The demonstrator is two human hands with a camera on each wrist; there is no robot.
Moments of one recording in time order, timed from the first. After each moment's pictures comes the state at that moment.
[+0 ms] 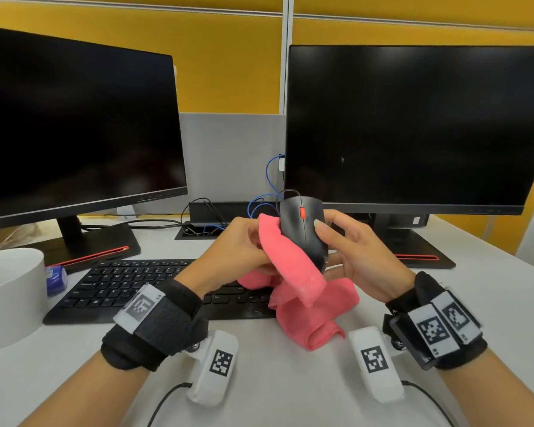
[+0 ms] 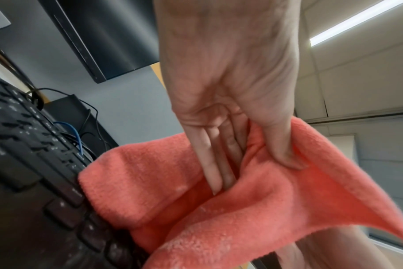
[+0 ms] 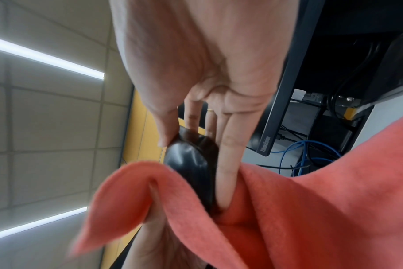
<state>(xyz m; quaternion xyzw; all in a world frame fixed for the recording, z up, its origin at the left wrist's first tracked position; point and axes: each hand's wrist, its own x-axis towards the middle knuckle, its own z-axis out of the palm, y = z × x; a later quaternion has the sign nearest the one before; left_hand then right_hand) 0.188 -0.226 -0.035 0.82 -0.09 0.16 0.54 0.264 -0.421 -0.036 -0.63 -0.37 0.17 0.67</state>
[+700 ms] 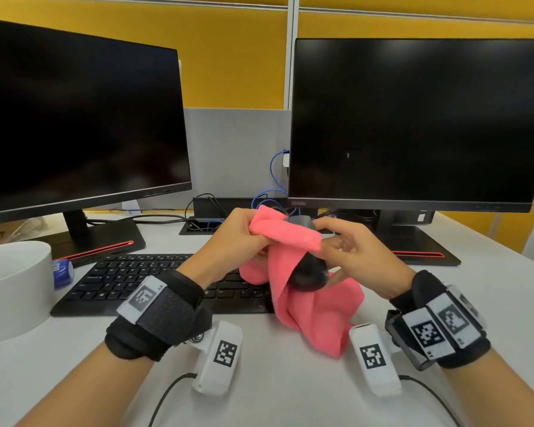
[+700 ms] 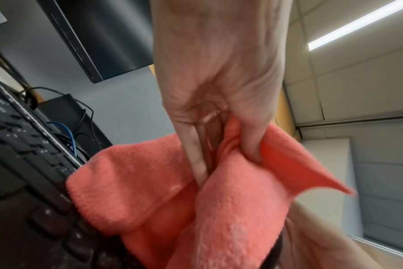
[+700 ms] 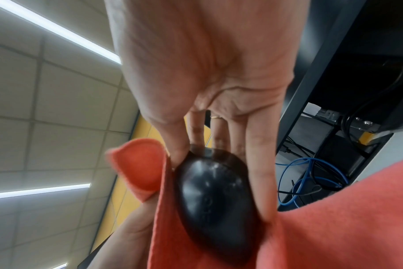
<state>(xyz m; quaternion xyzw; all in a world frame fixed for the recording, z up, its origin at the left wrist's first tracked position) 0.192 -0.221 -0.033 0.81 -0.03 0.18 0.56 0.262 -0.421 -0.038 -0.72 -0.41 0.12 0.55</state>
